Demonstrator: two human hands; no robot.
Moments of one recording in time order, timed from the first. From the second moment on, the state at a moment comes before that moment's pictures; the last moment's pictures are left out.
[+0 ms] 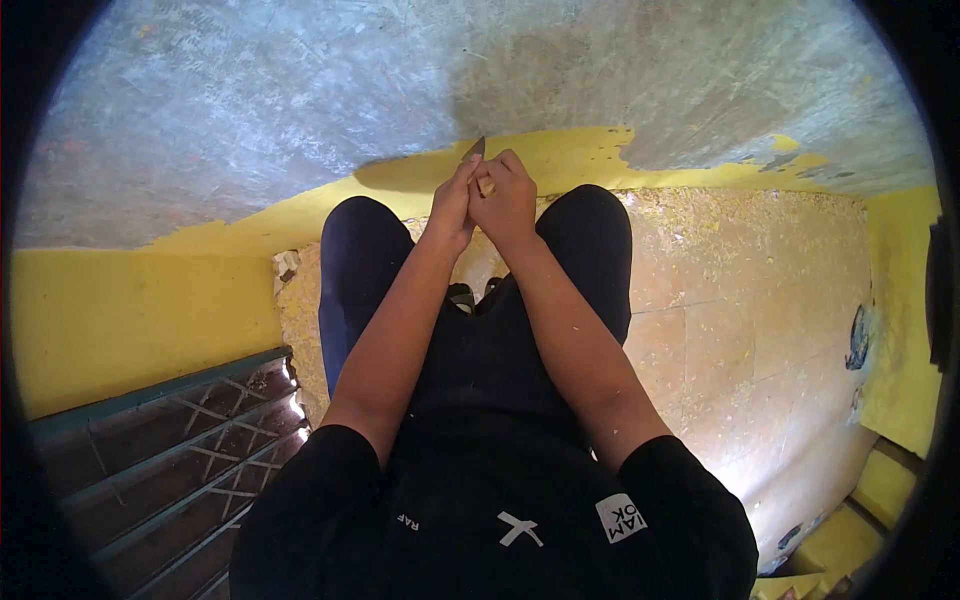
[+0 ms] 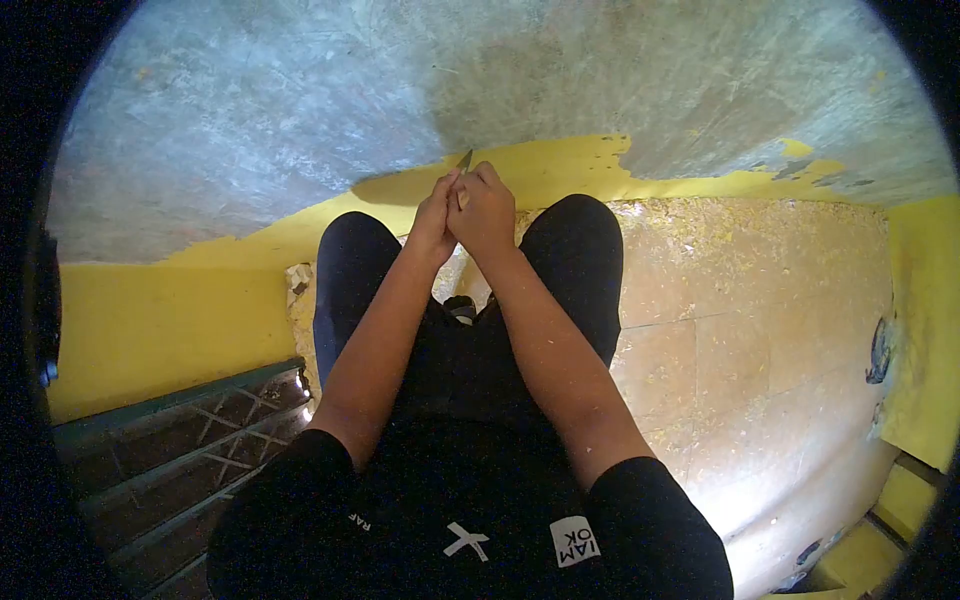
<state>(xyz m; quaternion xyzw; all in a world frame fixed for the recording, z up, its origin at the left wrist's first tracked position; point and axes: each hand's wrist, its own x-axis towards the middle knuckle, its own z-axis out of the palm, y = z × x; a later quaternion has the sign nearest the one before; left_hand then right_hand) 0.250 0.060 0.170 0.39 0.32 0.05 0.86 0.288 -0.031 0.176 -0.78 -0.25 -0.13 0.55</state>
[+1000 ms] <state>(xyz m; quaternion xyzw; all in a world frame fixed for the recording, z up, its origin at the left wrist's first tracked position) 0.219 0.152 0.117 0.78 0.33 0.07 0.52 0.326 -0.030 0.189 -0.82 -0.21 0.12 0.51</state>
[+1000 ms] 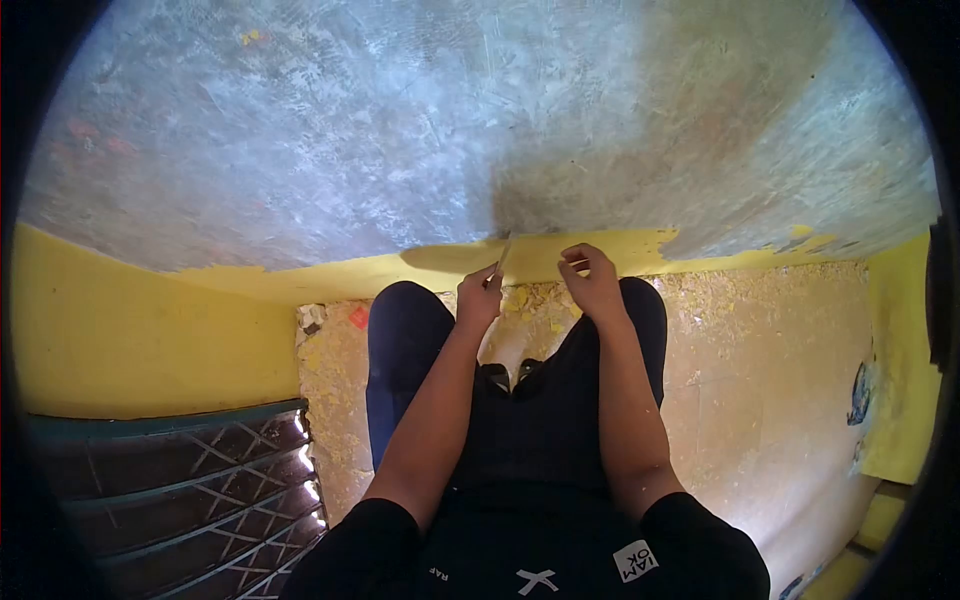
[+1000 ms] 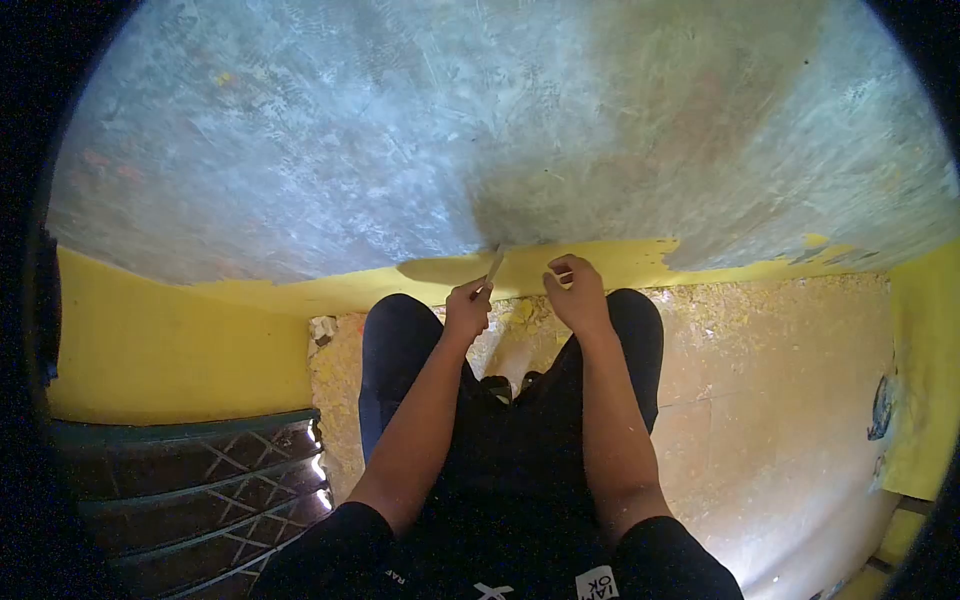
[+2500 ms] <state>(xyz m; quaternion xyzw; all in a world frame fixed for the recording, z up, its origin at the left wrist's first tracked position) 0.246 0.118 0.062 0.85 0.17 0.18 0.47 0.357 -0.053 0.152 -0.65 0.09 0.23 0.71</state>
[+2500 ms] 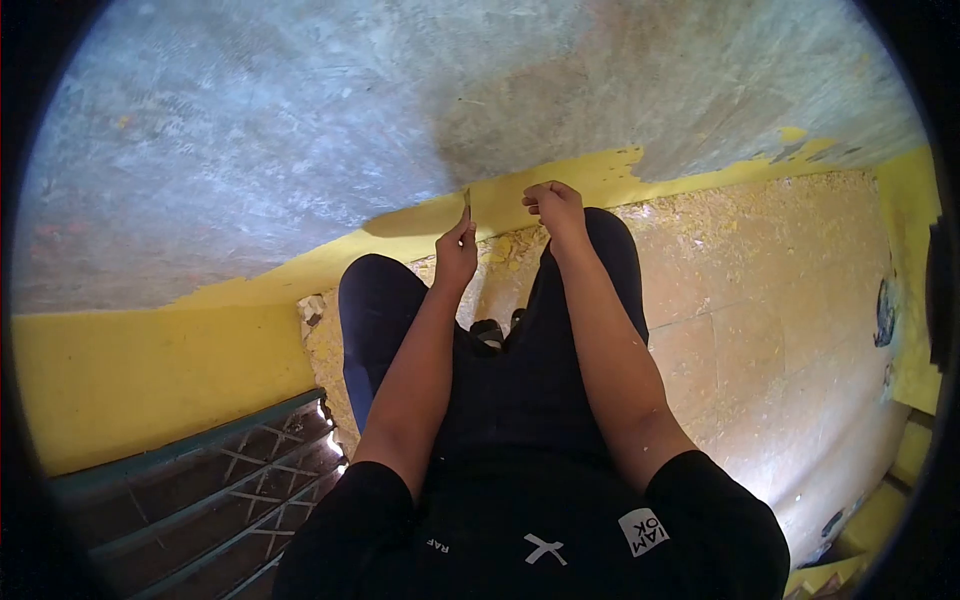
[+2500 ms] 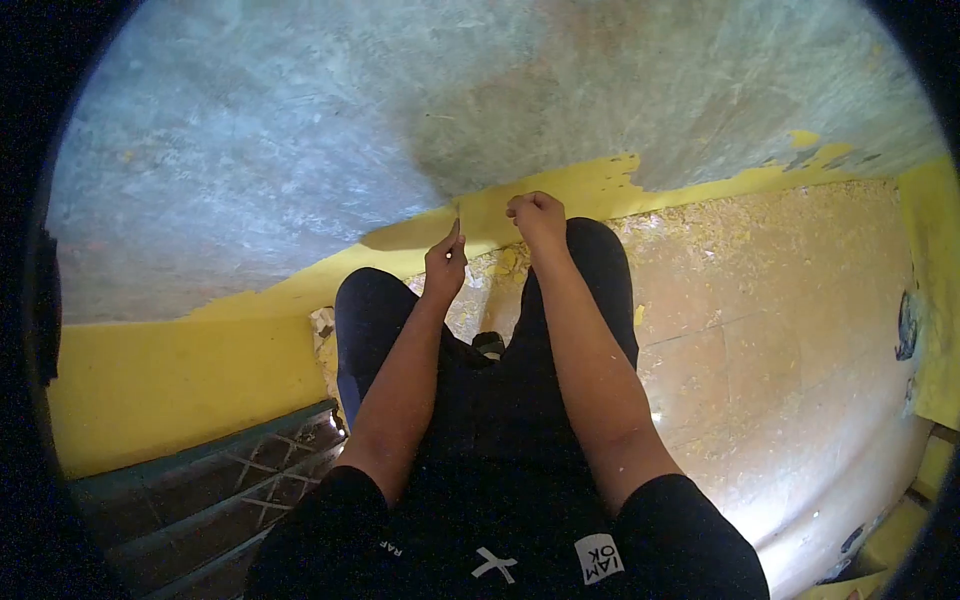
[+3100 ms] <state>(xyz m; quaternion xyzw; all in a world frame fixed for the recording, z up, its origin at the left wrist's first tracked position) 0.220 0.144 0.060 0.83 0.29 0.21 0.43 0.343 -0.051 0.163 -0.68 0.09 0.23 0.69</state>
